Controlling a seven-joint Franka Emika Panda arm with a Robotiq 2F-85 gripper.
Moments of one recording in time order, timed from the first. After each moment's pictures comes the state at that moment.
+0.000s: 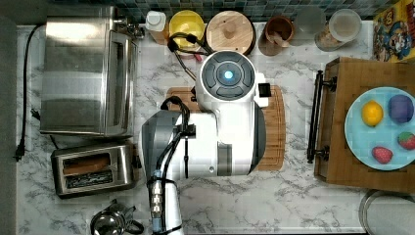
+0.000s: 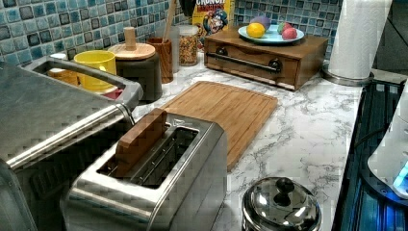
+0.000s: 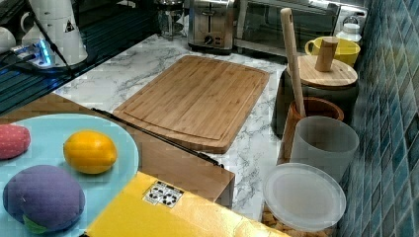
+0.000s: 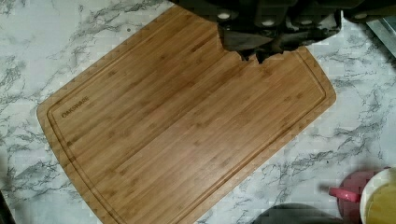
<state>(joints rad) 0.01 0.00 0.01 -1.88 0.05 0.25 -0.09</state>
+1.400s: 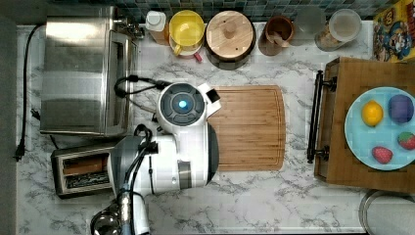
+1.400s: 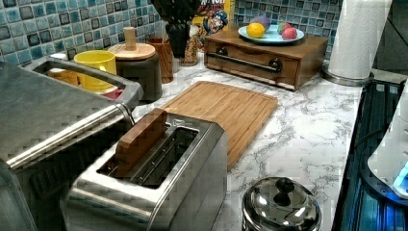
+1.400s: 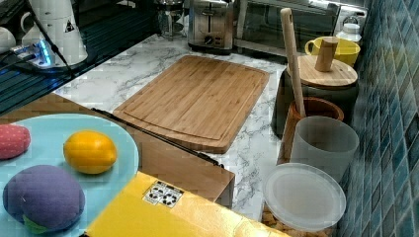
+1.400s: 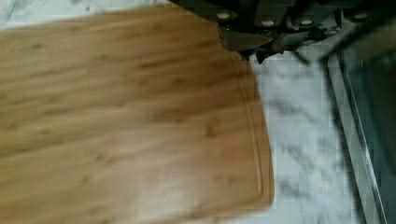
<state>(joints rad) 0.05 -0.04 0.14 -2.12 0.18 0.43 -0.46</state>
